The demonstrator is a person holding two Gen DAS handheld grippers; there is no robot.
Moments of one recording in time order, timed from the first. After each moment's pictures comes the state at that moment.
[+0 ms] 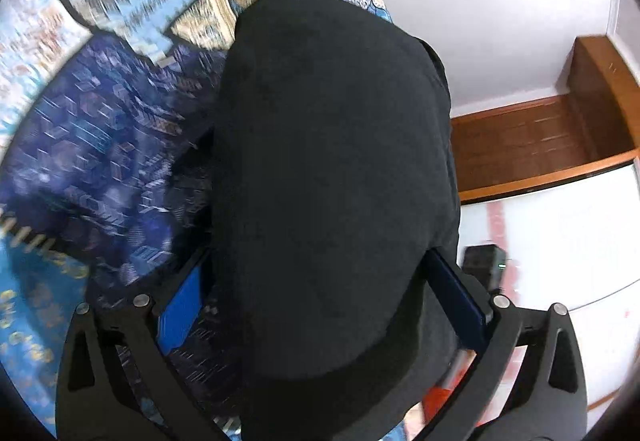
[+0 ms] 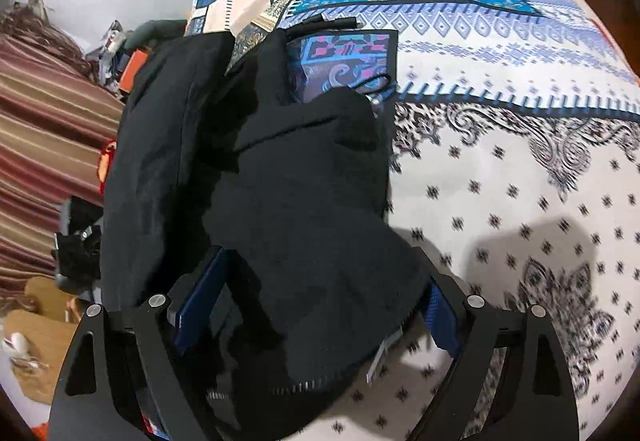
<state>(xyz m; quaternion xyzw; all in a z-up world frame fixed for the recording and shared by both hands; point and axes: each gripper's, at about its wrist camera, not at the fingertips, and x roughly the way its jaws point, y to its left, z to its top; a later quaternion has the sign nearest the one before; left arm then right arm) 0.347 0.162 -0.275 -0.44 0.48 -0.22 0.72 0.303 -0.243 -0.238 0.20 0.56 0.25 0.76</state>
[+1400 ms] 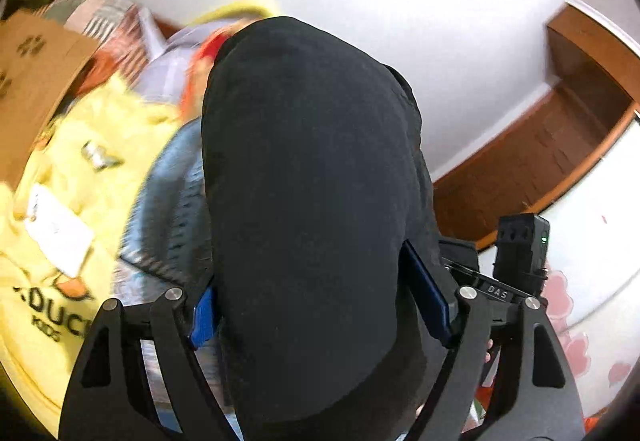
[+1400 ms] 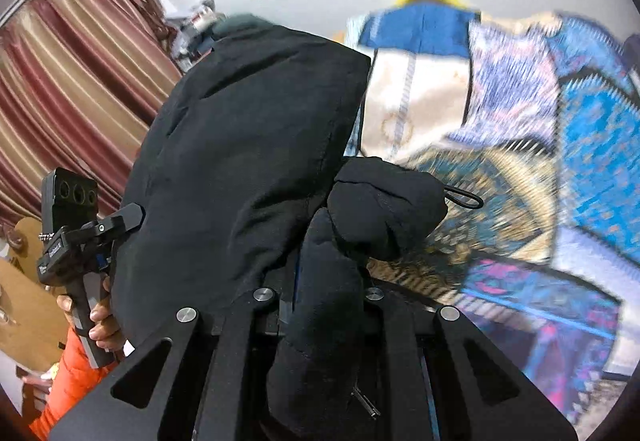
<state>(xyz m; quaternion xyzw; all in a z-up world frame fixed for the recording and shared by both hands) 0.406 0.311 -0.160 -0.31 0.38 -0.15 0.86 0.377 -0.022 -0.150 0.10 0.46 0.36 0.80</state>
